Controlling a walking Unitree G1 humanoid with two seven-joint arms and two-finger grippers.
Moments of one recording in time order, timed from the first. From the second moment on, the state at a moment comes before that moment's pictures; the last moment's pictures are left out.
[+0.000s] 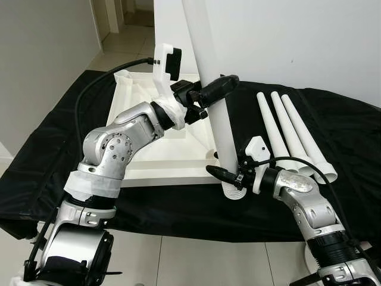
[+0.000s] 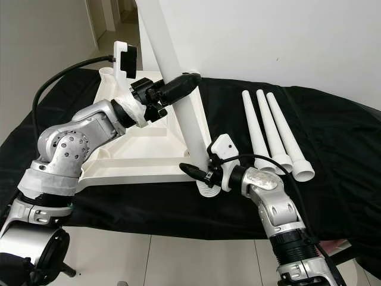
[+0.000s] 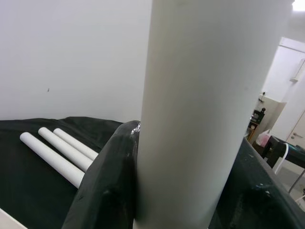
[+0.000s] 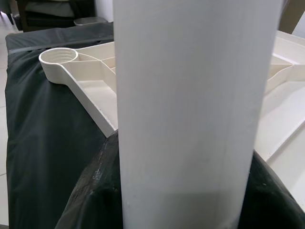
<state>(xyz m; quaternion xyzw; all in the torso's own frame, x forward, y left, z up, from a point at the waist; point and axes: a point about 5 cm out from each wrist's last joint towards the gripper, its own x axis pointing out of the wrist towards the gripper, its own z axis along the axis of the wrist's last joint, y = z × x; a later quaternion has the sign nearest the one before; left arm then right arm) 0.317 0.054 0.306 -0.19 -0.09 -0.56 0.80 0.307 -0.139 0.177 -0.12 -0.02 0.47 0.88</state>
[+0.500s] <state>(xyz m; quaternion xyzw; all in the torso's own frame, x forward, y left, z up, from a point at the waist) 0.339 0.044 0.320 -0.13 -0.07 -0.48 0.86 0.321 -0.133 0.189 -0.08 -0.05 0.41 0.91</state>
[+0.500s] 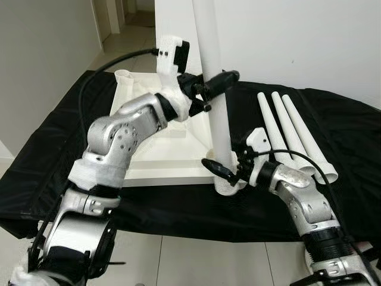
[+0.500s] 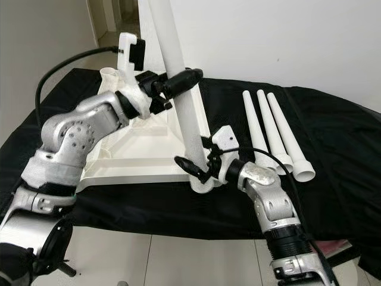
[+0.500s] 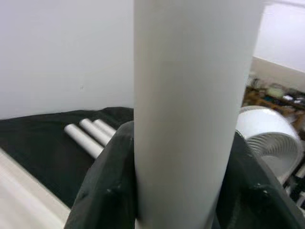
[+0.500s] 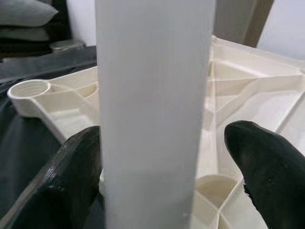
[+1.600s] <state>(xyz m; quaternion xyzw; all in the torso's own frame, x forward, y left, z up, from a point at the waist) 0.358 0.000 0.396 -0.14 -0.12 -0.33 0.93 0.380 -0.093 0.228 -0.05 -0.10 0.08 0.99</state>
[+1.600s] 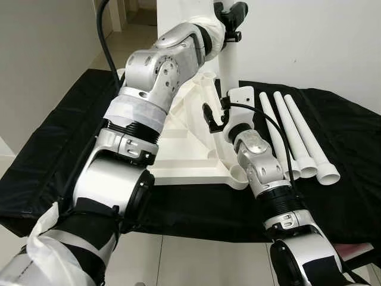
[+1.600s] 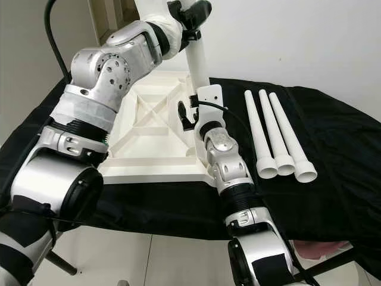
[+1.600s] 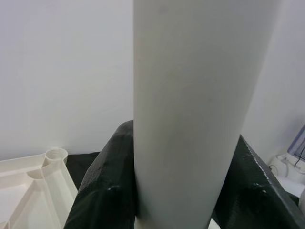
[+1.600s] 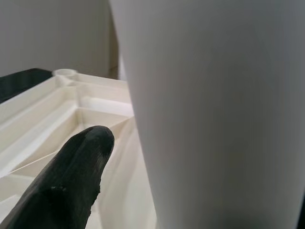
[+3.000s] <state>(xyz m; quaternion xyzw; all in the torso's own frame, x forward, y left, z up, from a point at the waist) 0.349 -0.025 0.393 -0.09 -0.14 -0.33 0.93 0.379 -0.087 0.223 -0.12 -0.10 0.01 0.99</state>
